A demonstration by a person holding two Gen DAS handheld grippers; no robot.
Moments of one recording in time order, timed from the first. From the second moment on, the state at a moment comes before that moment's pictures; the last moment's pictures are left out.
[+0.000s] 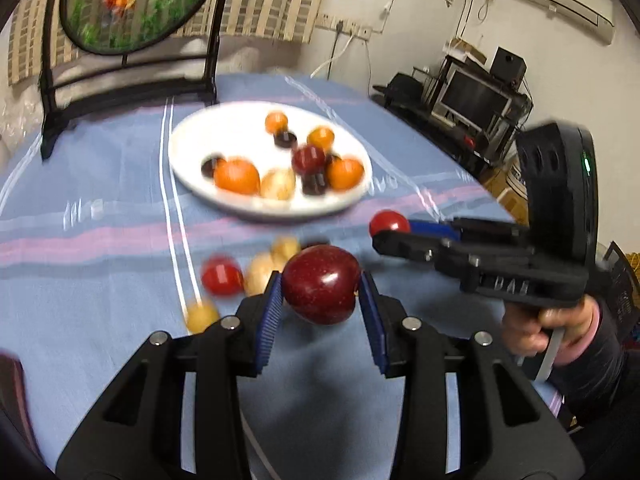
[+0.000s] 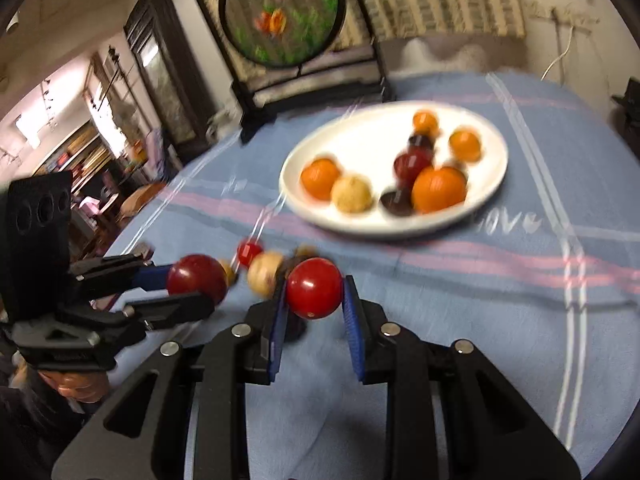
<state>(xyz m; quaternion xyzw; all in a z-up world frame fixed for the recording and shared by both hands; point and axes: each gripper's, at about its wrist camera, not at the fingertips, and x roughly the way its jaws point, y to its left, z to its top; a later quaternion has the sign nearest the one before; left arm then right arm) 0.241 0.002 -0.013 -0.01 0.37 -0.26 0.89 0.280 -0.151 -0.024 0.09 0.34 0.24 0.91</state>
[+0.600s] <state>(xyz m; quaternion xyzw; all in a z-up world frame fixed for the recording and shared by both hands) 0.326 0.037 0.000 -0.05 0.35 -0.08 0.93 0.325 -0.156 -0.021 0.13 0.34 0.19 0.91</state>
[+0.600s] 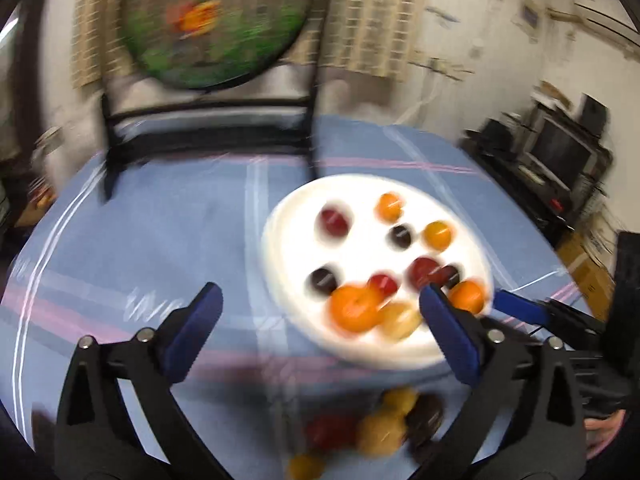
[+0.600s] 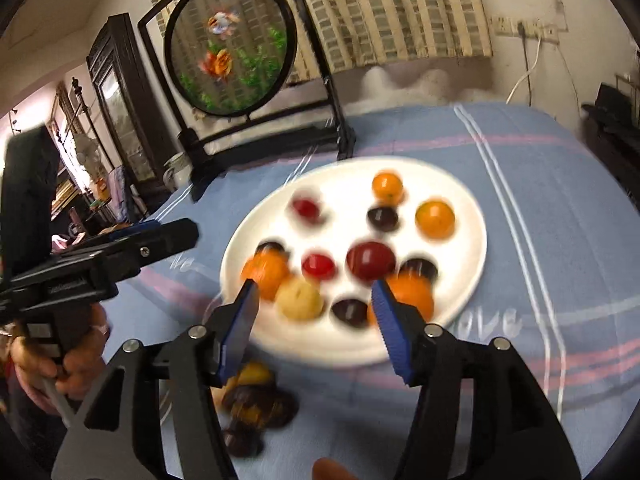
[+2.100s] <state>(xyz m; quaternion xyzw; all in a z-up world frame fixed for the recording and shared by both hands) 0.281 0.088 -0.030 -0.10 0.39 -0.03 0.91 0.278 -0.099 -0.061 0.04 0.42 0.24 0.88</state>
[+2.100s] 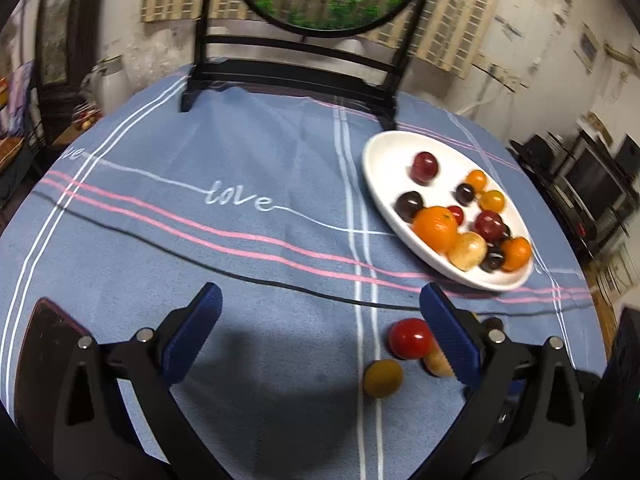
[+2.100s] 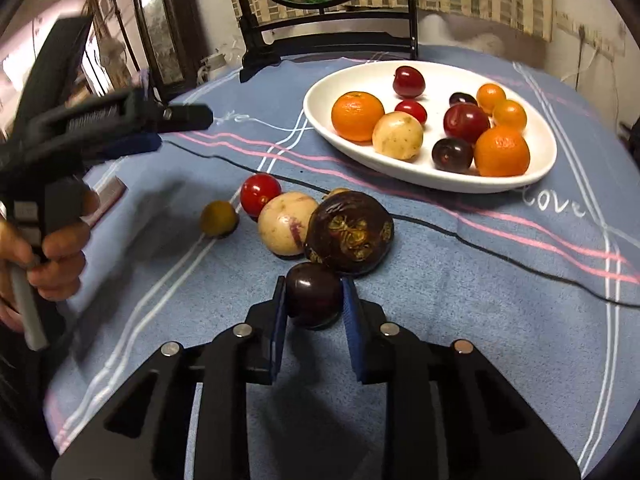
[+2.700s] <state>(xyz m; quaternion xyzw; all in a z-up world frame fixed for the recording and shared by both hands) 0.249 0.031 -0.070 0.07 0.42 -0.18 0.89 0.280 -0.129 -0.058 0.13 0.43 0.23 0.86</state>
